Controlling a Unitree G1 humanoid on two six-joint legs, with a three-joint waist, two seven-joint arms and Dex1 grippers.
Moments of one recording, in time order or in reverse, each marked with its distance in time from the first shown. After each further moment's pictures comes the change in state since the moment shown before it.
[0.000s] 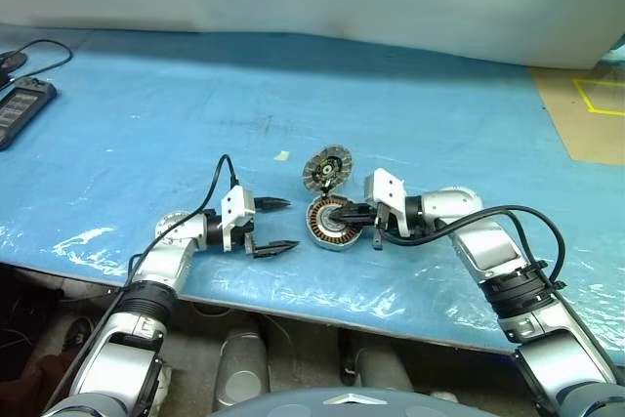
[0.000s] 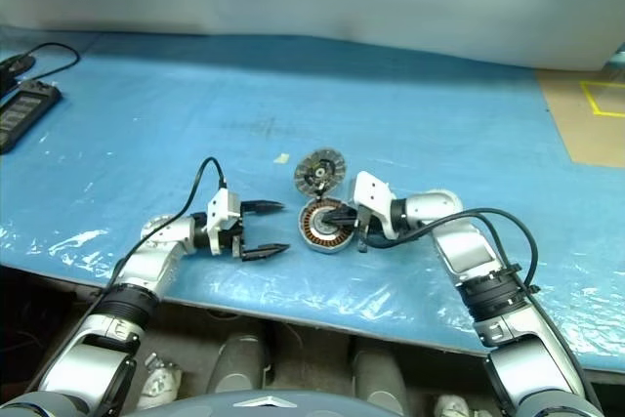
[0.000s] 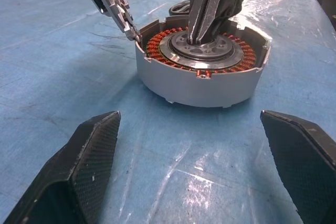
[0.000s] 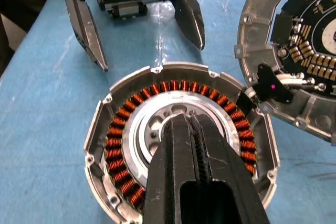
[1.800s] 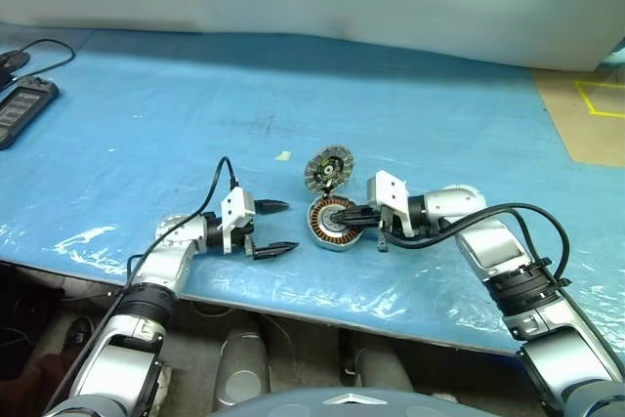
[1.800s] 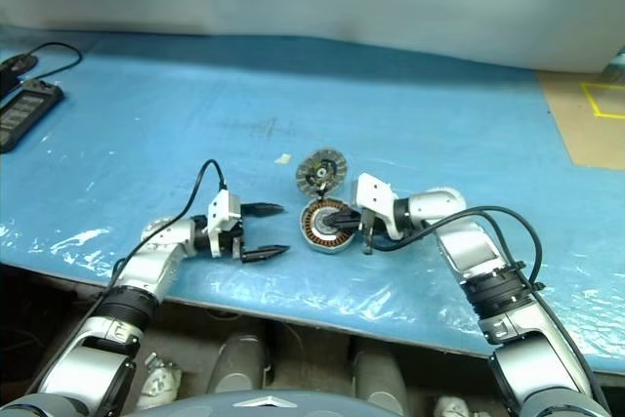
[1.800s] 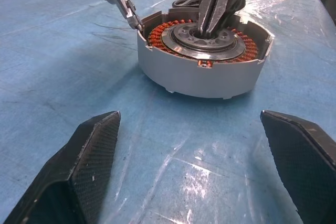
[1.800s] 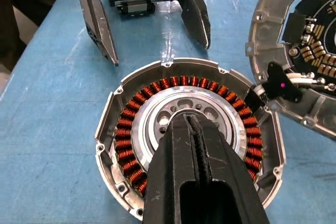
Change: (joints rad) left arm 0.010 -0.001 0.002 -0.002 -0.001 0.027 0.005; right arm 0.002 -0.012 -0.011 0.014 0.048 0.001 0.039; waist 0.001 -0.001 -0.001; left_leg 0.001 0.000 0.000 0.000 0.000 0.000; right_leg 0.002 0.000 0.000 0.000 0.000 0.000
